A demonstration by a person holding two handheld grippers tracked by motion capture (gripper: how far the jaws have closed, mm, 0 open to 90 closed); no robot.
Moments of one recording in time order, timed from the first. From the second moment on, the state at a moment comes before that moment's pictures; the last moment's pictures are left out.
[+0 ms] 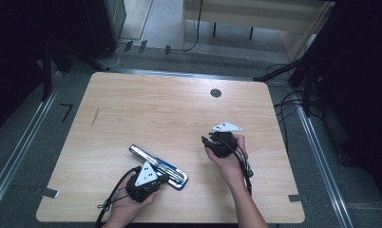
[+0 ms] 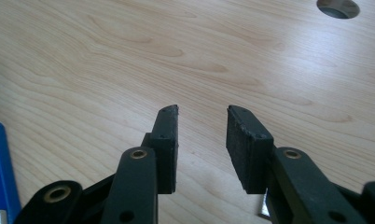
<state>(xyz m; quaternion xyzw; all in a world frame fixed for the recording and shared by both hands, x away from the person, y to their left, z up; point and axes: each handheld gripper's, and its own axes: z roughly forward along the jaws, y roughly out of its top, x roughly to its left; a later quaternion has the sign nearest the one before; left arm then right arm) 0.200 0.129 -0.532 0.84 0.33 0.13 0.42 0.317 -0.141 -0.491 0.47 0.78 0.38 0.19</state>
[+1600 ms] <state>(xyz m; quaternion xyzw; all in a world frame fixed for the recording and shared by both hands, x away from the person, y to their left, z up) 0.200 0.129 -0.532 0.84 0.33 0.13 0.42 0.335 -0.171 -0.515 0.57 0.76 0.28 0.16</state>
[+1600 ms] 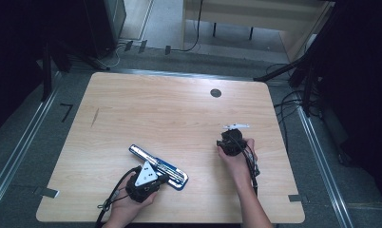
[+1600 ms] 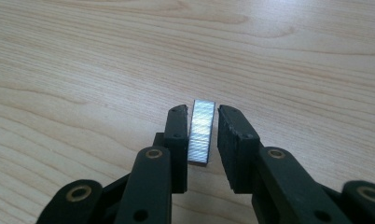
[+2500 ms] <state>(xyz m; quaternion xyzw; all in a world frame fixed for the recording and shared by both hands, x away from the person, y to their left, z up) 0.200 0.129 -0.532 0.84 0.33 0.13 0.42 0.335 -0.171 -0.520 0.57 0.76 0.26 0.15</state>
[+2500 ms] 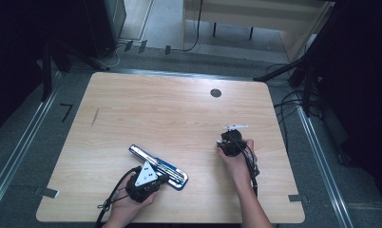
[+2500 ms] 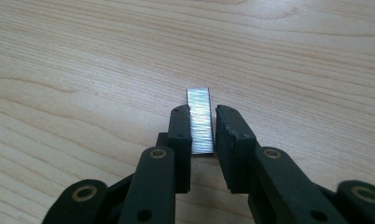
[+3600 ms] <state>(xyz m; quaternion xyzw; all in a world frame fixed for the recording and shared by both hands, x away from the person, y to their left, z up) 0.200 0.129 -0.532 0.84 0.33 0.13 0.42 0.325 -0.168 -0.509 0.54 0.78 0.27 0.15</state>
